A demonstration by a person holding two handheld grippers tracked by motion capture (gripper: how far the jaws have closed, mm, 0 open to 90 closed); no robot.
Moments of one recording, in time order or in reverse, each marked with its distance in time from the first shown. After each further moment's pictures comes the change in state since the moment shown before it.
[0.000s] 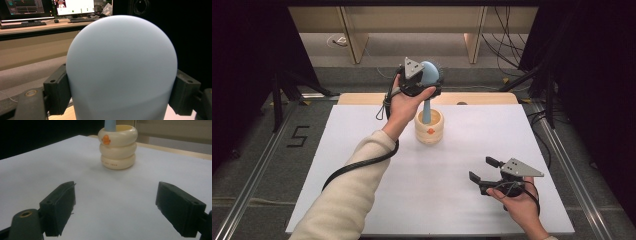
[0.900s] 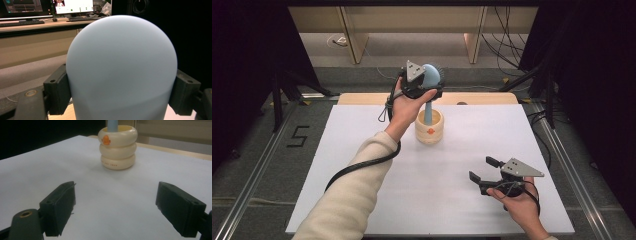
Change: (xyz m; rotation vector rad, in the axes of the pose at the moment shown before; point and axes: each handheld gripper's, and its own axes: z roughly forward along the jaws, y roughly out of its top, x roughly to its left) left arm 0.000 -0.010 0.007 0.000 -0.008 -0.005; right arm 0.000 0.000 -0.001 0.002 -0.001 0.002
